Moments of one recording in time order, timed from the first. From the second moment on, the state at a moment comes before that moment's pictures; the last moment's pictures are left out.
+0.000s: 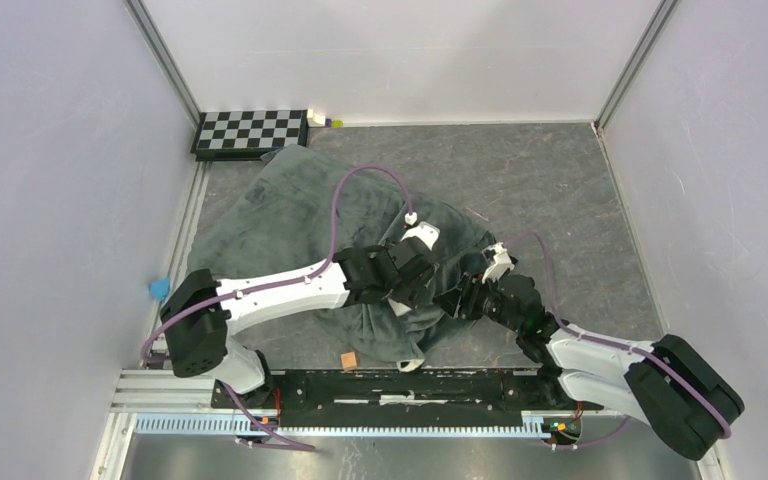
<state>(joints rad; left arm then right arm) -1.12 1.52 1.13 -0.56 -0.34 -0.43 0.65 1.03 0.08 0.58 -0.18 0.70</state>
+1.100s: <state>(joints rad) -0.91 1.58 1.09 -0.55 -0.22 -0.45 0.68 1.16 0.07 0.61 -0.11 0.64</state>
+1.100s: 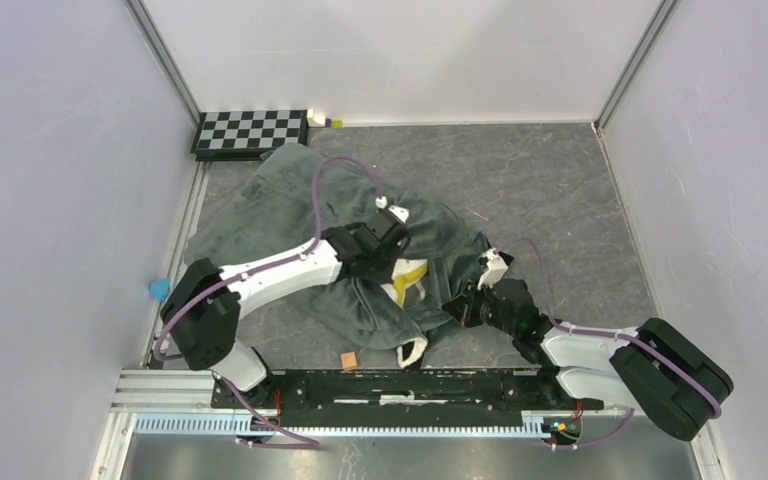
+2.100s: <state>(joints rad) -0.79 1.26 1.27 -0.83 0.17 -0.35 0.34 1.29 0.39 0.37 -0.18 0.52</state>
